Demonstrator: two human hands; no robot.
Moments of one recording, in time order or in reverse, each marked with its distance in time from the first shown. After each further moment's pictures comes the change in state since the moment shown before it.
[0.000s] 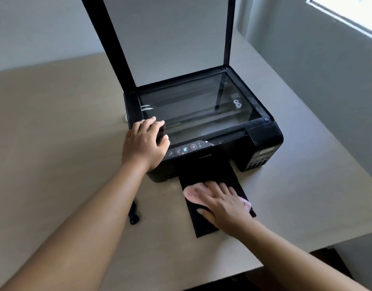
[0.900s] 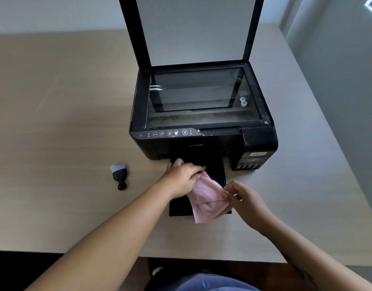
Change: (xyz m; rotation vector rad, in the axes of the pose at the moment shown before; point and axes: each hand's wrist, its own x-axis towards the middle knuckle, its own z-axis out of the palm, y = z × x) left_hand -0.092 0.115 0.067 -0.252 -0.520 -0.081; right_hand -0.035 0.097 -0.051 0.838 -0.209 0.321
